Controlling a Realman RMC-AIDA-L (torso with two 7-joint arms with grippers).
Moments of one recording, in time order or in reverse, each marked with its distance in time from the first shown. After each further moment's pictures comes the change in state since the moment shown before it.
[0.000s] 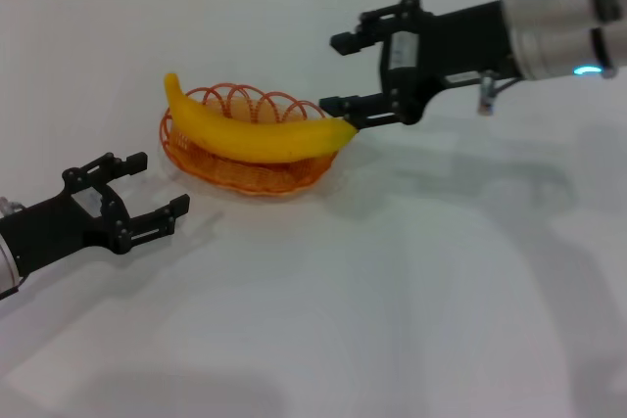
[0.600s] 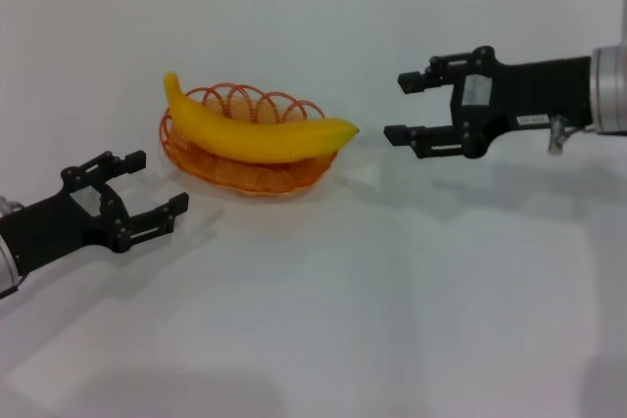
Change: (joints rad) left arm 0.001 -0.001 -0.002 0.000 -0.007 0.000 0.004; right arm -0.001 -0.008 0.302 0.403 0.122 -0.123 -0.314
